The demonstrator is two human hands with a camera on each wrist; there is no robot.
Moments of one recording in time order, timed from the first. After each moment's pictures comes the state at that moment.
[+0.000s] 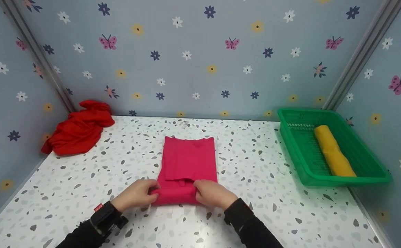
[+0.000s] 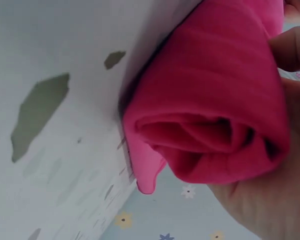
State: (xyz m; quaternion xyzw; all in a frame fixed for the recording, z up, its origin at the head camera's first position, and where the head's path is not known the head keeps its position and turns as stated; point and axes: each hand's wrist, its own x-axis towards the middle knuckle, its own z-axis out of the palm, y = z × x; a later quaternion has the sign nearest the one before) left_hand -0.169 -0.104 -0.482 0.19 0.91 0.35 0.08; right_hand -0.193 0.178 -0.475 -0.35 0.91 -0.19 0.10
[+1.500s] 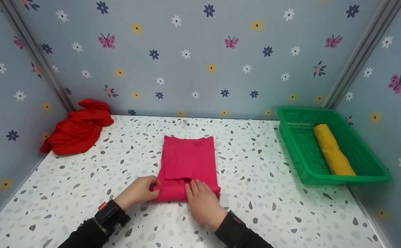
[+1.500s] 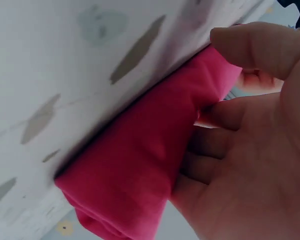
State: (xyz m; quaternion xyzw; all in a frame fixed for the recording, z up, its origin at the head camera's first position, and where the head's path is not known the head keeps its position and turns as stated) left_hand -0.177 -0.097 -0.487 0.15 0.92 0.35 0.05; right_hand -0.150 0.153 -0.484 -0.37 0.93 0.08 -0.03
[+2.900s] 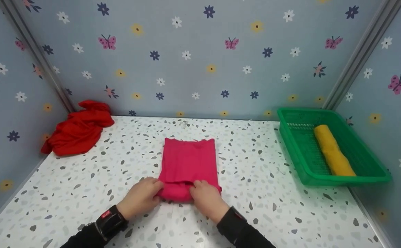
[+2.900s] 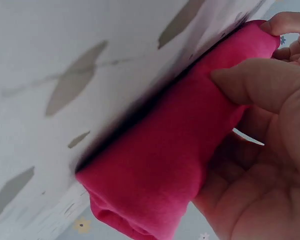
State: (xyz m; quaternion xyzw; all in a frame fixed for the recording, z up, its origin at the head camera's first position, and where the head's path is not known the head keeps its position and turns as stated) left_hand -0.164 -0.086 -0.489 0.28 0.94 0.17 -0.10; right_hand -0.170 0.158 -0.486 -0.37 0.92 -0.06 -0.08
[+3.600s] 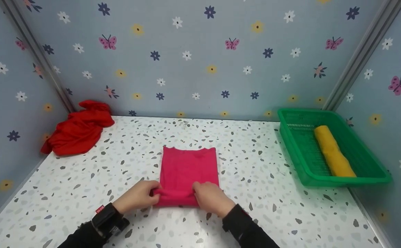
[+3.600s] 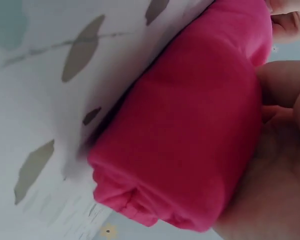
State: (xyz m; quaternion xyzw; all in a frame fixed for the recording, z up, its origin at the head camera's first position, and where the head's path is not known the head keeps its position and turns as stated) left_hand -0.169 -0.099 -0.486 0.18 0.91 0.37 0.09; right_hand -0.177 0.171 -0.477 -0.33 0.93 -0.17 0.05
